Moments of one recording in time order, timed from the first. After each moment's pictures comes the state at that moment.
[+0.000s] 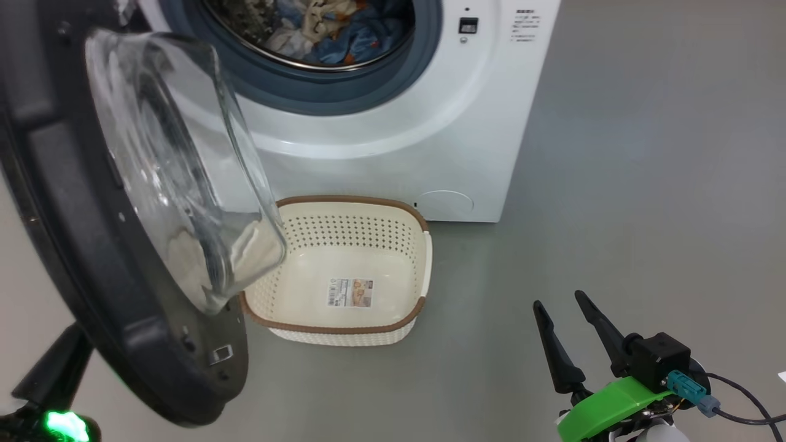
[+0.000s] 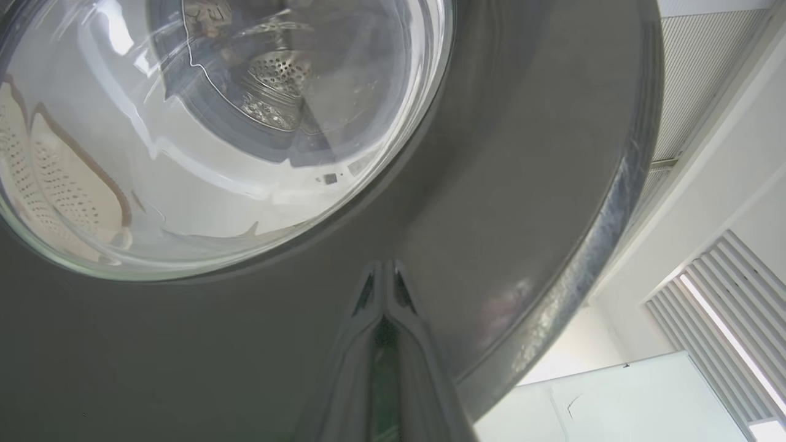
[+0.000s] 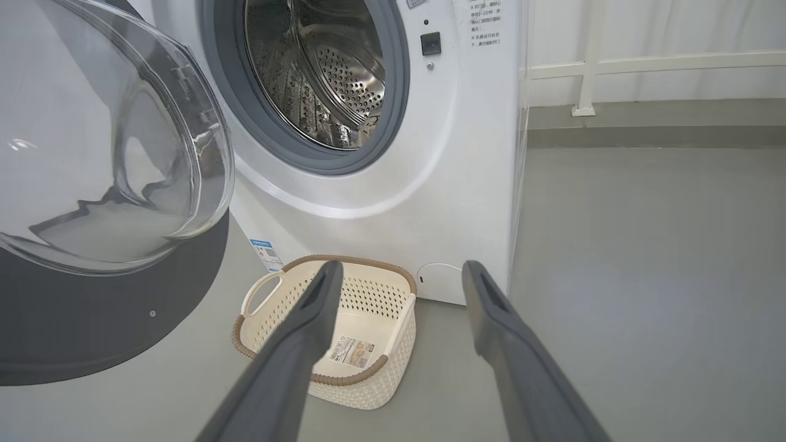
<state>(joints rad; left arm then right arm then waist) -0.08 0.06 0.45 -0.08 -1.73 -0.08 0.99 -0.12 -0.05 0.09 0.27 0.19 0.13 -0.25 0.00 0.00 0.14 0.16</state>
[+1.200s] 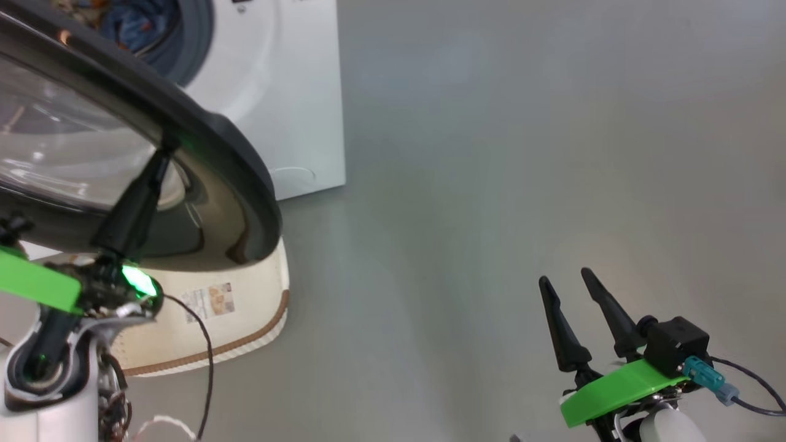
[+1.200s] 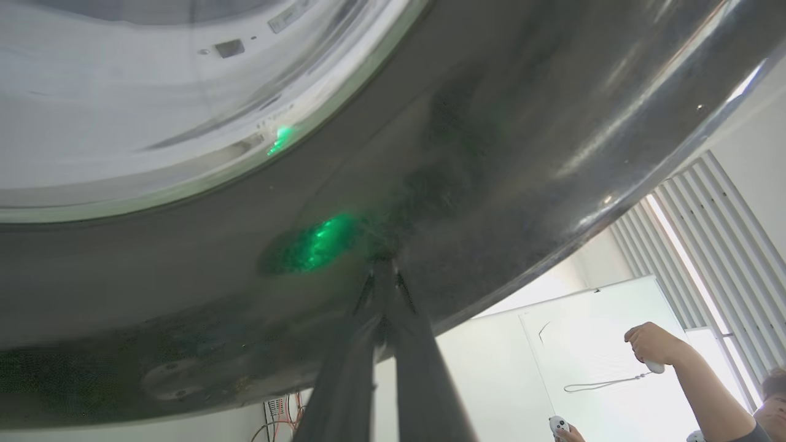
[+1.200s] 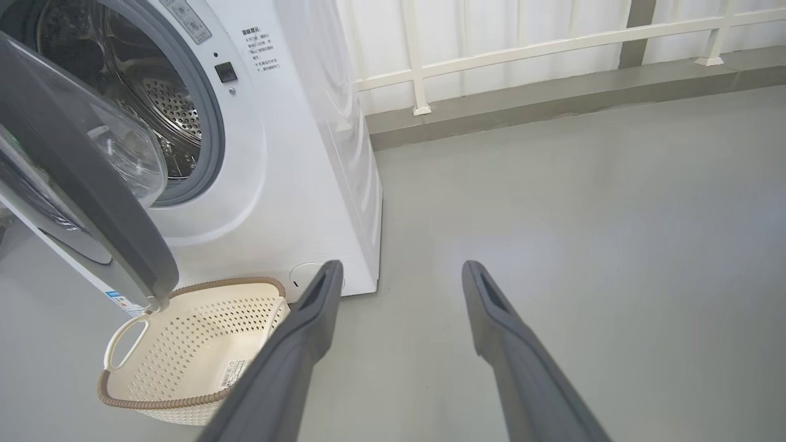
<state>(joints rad) -0.42 0.03 0.17 0.07 -1.59 -0.12 0.67 -0.14 -0.05 0.08 0.22 0.26 0.13 -0.25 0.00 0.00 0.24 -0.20</state>
